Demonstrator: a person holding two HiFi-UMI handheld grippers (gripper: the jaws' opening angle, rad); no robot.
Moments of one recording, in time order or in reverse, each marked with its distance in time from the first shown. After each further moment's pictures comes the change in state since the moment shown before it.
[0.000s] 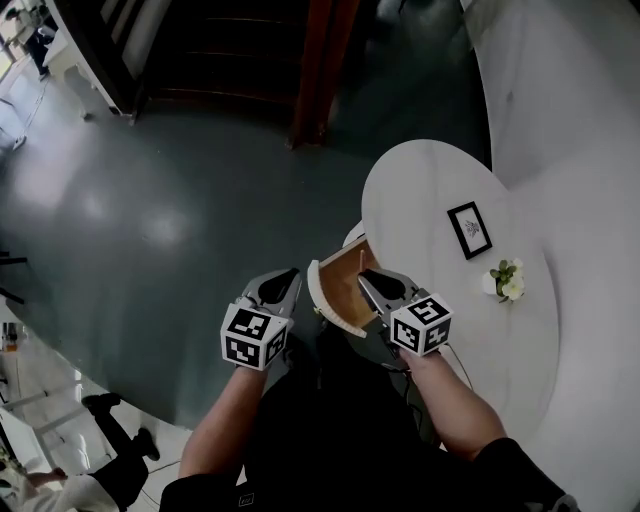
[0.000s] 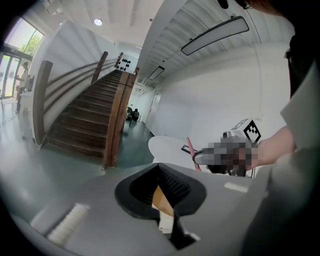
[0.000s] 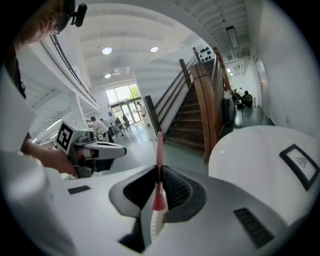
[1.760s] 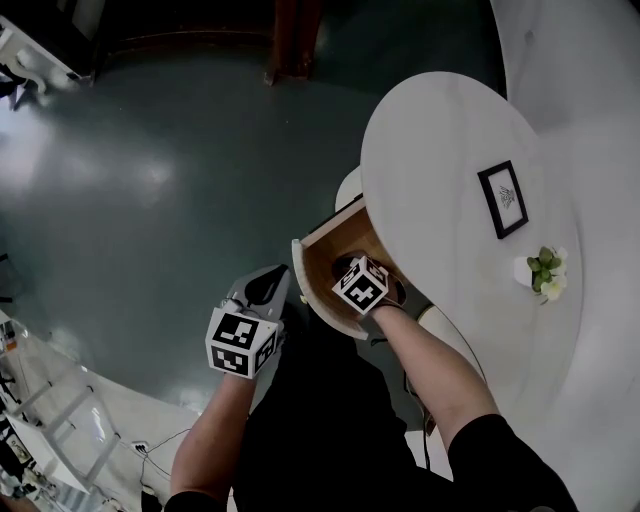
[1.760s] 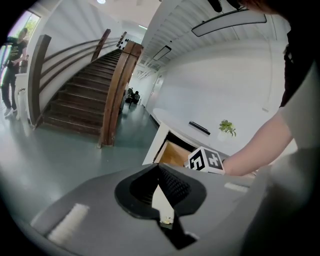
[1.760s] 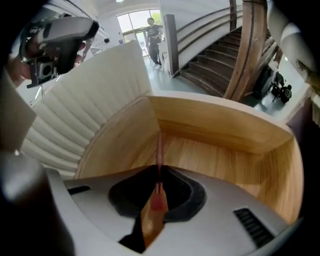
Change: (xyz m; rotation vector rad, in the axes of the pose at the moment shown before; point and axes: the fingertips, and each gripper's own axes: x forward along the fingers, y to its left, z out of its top) left arm 0.089 0.029 -0.120 -0.065 0.179 -0.028; right arm 0.149 -0.091 -0.271 -0.333 0.741 0.088
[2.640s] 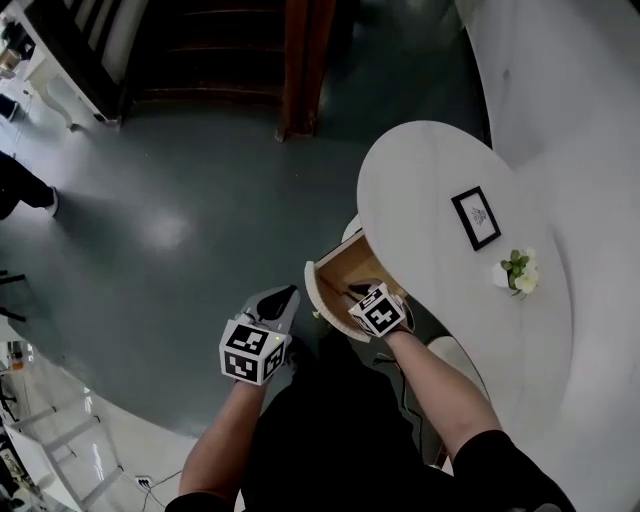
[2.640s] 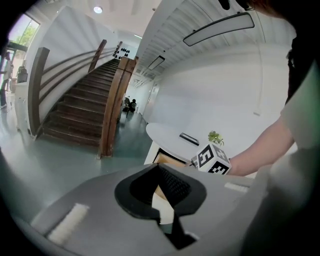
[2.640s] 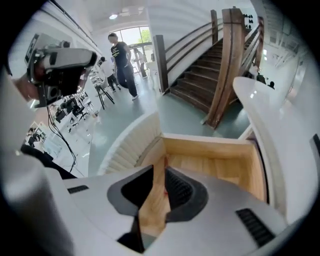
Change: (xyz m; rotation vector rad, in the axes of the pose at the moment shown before) left arm -0.068 -0.032 0.043 0.038 -0.080 -0.020; right arm -0.100 0.026 0.029 0.132 -0.156 -0.075
